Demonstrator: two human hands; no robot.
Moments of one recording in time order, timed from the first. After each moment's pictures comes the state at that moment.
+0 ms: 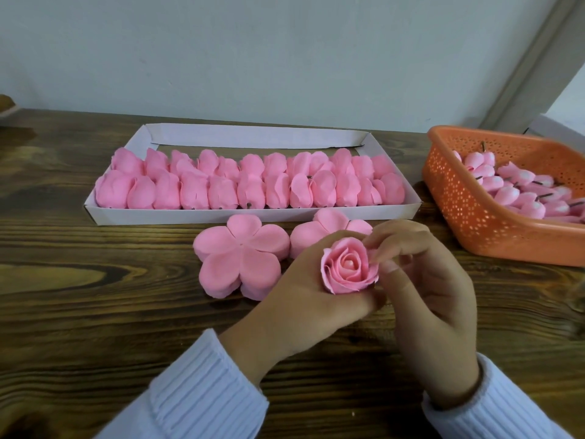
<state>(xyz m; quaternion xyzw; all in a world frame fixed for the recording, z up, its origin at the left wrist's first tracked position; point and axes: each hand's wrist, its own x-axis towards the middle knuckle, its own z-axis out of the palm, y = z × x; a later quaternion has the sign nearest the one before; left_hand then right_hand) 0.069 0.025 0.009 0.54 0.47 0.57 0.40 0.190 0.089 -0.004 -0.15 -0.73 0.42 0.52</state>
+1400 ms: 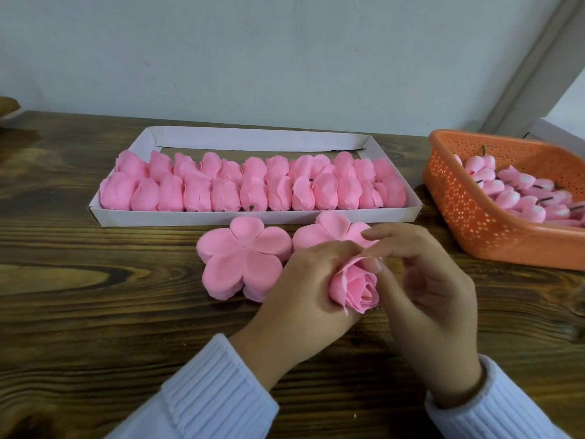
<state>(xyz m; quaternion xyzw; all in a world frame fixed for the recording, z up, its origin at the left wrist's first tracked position) 0.065 0.031 -0.003 0.65 0.54 0.53 0.11 0.192 0.089 0.006 -0.14 -0.79 0.30 0.52</state>
